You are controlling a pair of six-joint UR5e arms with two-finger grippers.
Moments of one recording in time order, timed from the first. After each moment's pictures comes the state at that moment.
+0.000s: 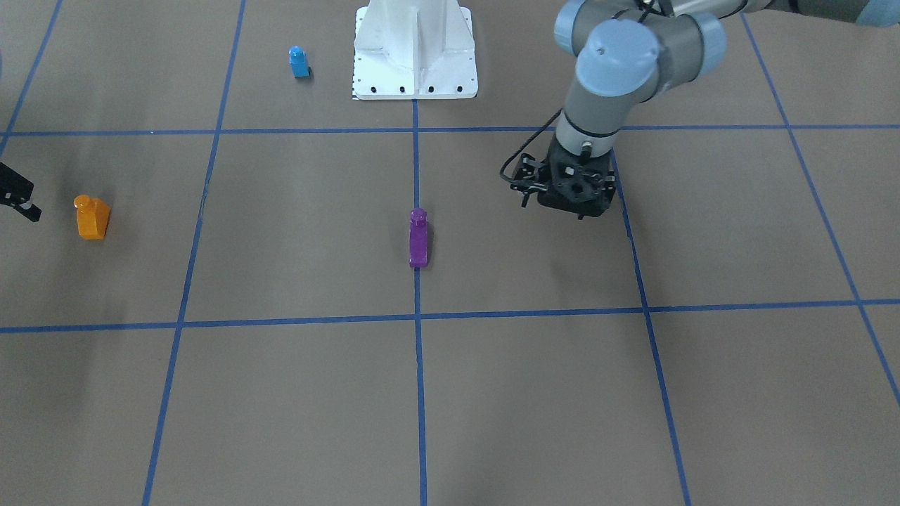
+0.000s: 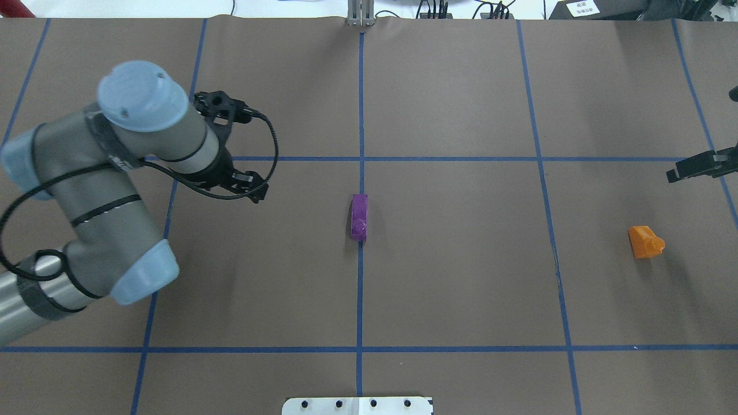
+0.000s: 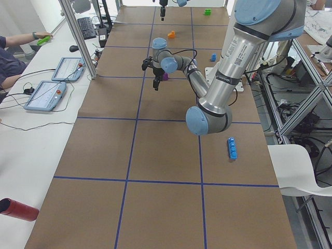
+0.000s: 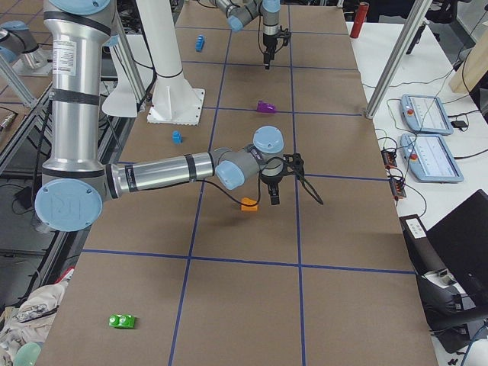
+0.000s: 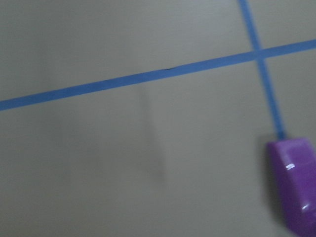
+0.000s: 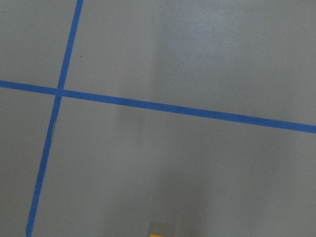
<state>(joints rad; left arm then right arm) -0.74 -2.02 -1.87 -1.55 -2.04 -0.74 1.14 -1.67 1.82 -1.10 2.27 0.60</state>
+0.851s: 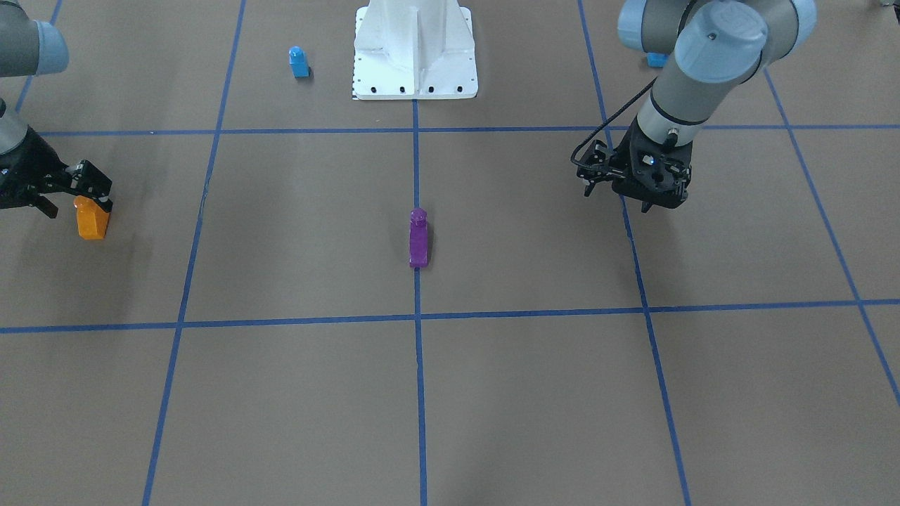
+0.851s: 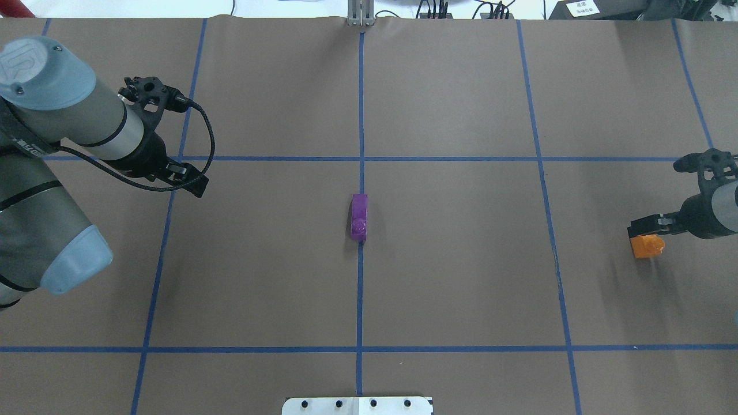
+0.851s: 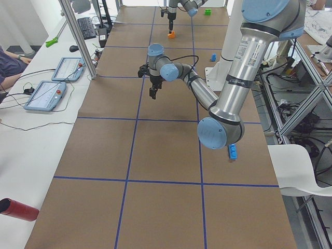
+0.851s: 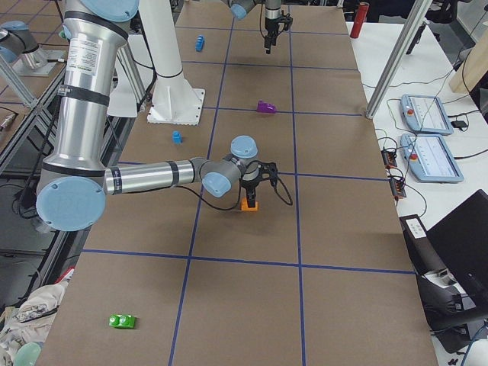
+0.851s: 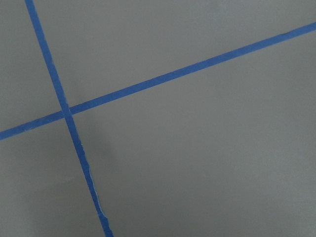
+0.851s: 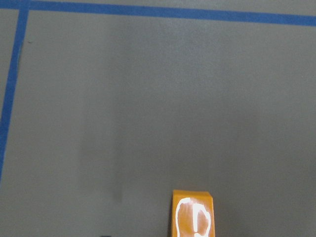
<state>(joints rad) -0.81 -1.92 -1.93 -1.55 -2.09 -0.64 0.88 -1.77 1.80 -0.93 2.08 0.85</state>
